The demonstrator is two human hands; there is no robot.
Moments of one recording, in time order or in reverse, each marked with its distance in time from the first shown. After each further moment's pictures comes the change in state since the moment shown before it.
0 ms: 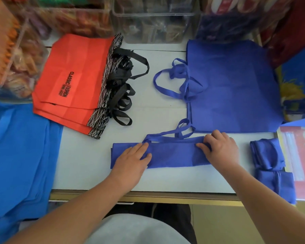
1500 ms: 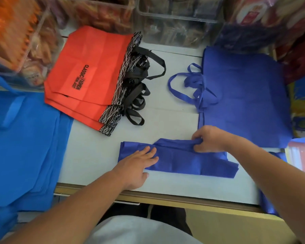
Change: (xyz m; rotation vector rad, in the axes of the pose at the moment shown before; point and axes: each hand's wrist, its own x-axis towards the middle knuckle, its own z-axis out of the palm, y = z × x) left_hand -0.010 -0.028 -0.003 -0.536 -0.242 0.026; right_hand 0.094 -0.080 -0.066 -0.032 -0.808 -0.118
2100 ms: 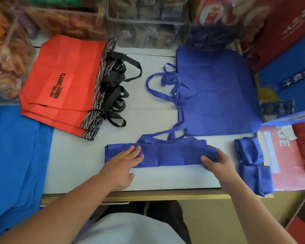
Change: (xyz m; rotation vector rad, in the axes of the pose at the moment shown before) left_hand -0.002 0.007 0.000 0.162 -0.013 -0.022; right_hand -0.097 0.041 0.126 1.467 0.519 0.377
